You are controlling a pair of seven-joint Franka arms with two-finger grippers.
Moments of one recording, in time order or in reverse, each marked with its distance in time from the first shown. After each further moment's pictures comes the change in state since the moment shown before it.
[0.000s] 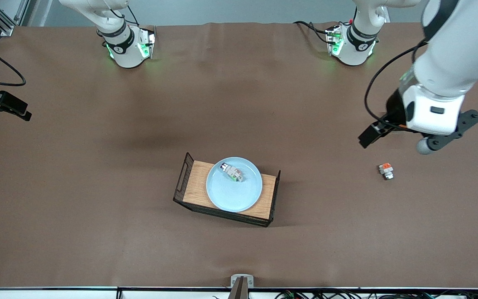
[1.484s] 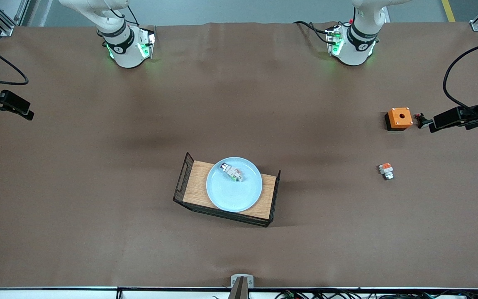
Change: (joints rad) left arm 0.295 -0.028 0.002 -0.035 -0.098 -0.118 0.721; right arm 0.006 0.000 0.005 0.002 0.002 -0.009 -0.007
